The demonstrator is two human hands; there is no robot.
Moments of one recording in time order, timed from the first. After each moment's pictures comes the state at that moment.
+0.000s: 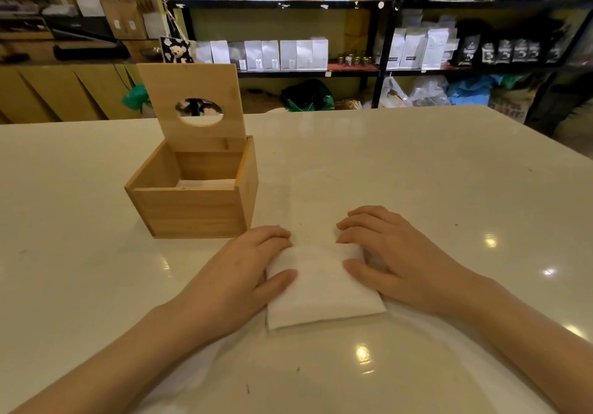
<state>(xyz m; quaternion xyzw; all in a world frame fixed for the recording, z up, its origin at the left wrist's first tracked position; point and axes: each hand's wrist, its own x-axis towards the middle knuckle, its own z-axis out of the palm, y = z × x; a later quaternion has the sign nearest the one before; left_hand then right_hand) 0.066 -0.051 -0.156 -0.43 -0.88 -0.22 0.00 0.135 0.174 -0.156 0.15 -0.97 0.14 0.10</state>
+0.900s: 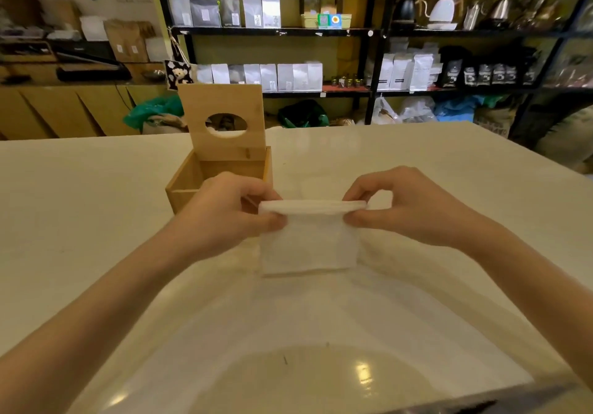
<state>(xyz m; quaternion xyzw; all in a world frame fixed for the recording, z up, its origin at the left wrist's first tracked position) 0.067 -0.074 -0.074 -0.32 -0.88 -0.36 -0.06 0.139 0.135 -0.076 0.07 -0.95 0.30 0.10</state>
